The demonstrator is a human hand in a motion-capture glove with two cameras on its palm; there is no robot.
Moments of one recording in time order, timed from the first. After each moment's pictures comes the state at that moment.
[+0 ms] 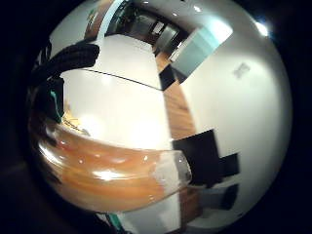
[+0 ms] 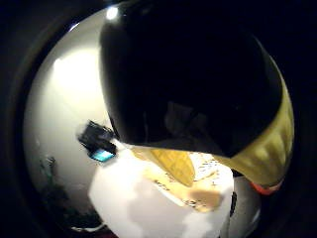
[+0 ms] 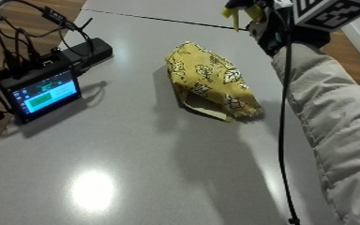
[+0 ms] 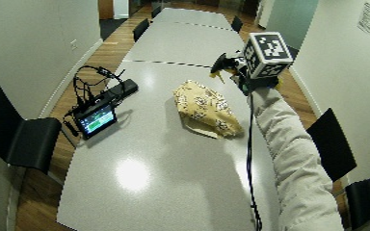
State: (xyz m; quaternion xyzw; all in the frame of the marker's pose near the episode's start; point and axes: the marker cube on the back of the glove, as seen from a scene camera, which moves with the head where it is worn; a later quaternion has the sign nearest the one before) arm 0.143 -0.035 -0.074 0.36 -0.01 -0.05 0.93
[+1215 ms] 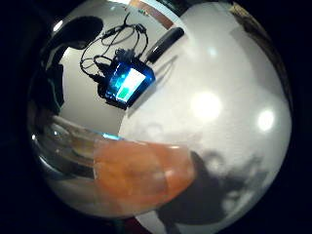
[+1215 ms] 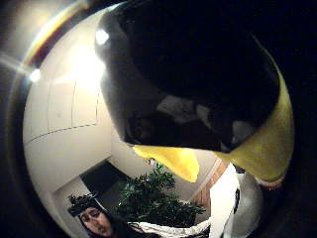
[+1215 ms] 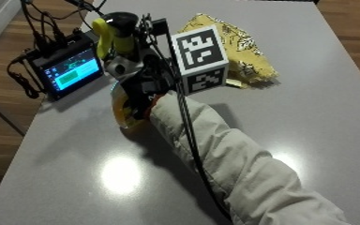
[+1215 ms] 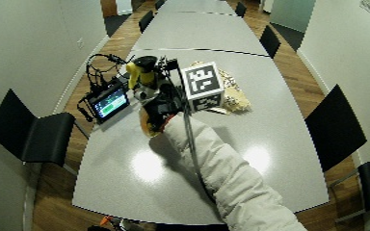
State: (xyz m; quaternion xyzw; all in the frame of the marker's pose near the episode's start) arm -0.118 0.038 -0.042 0.15 -0.67 -0.22 0.70
